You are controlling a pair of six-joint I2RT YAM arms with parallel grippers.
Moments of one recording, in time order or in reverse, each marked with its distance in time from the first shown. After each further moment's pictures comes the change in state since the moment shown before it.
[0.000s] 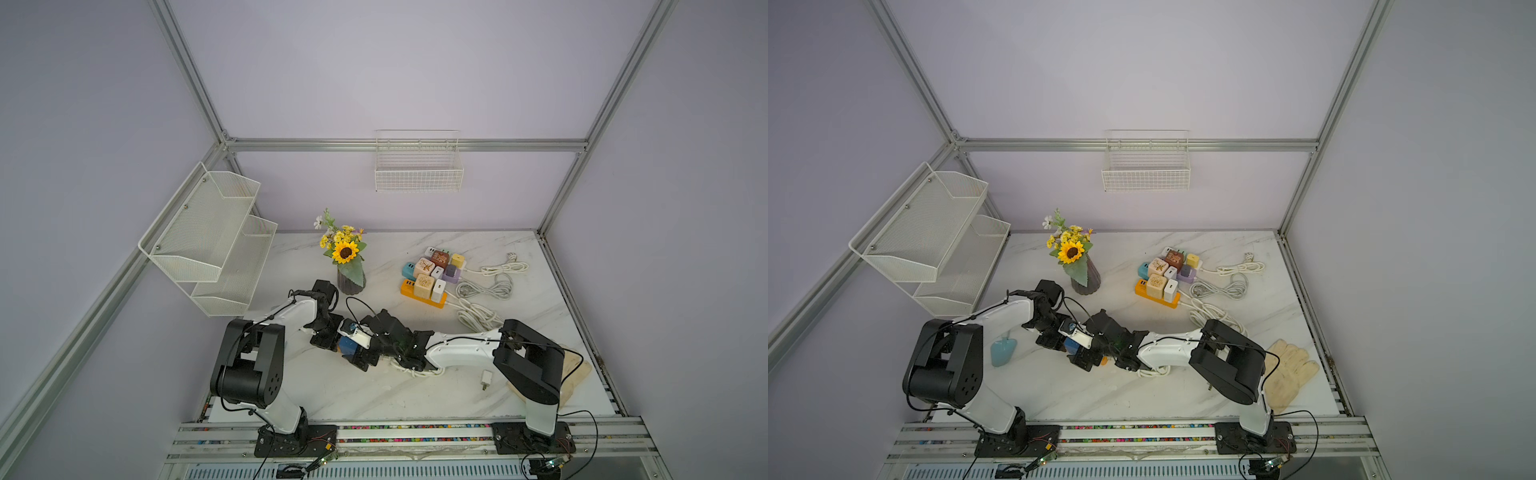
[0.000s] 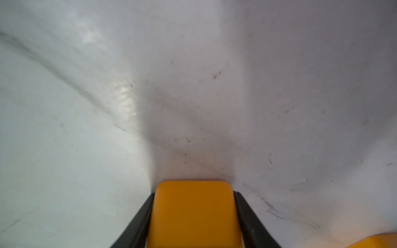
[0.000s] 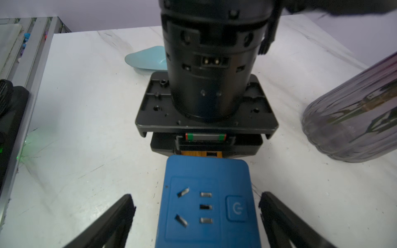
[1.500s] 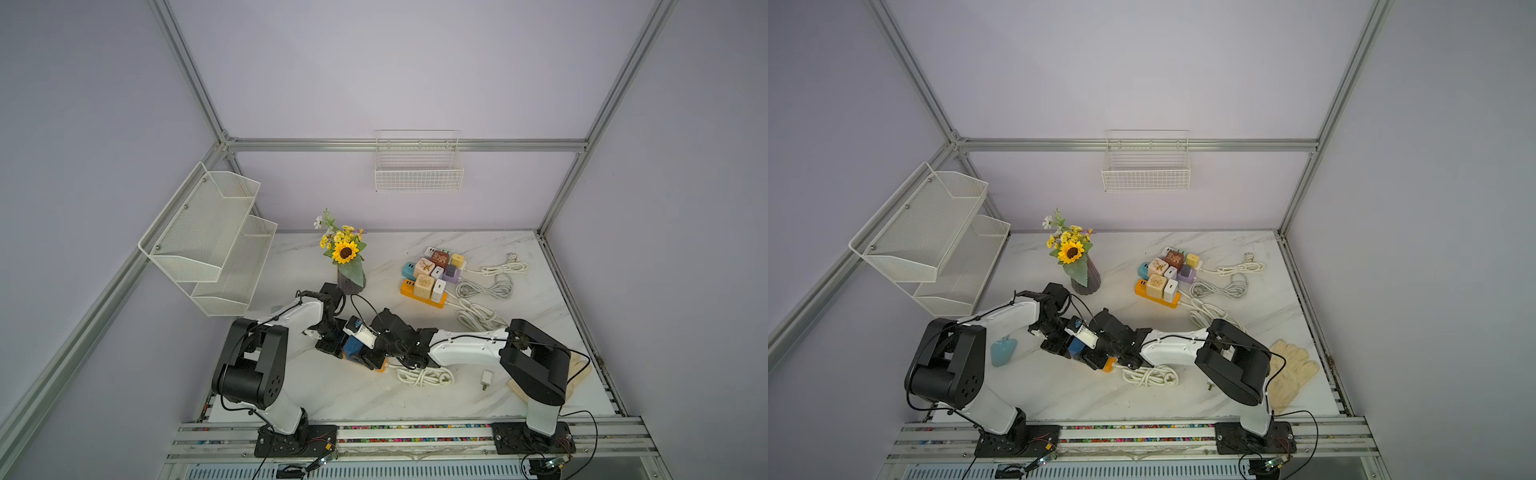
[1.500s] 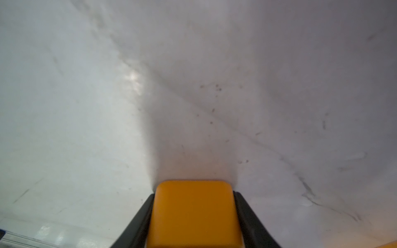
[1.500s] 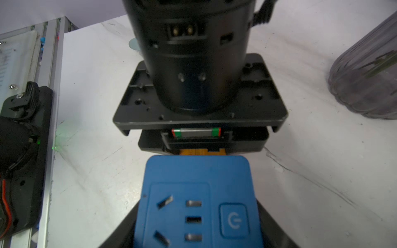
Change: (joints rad) left arm -0.062 0.002 -0.001 -0.056 0.035 -0.027; right arm -0.024 -0.054 -0.026 -0.111 -0.071 0.136
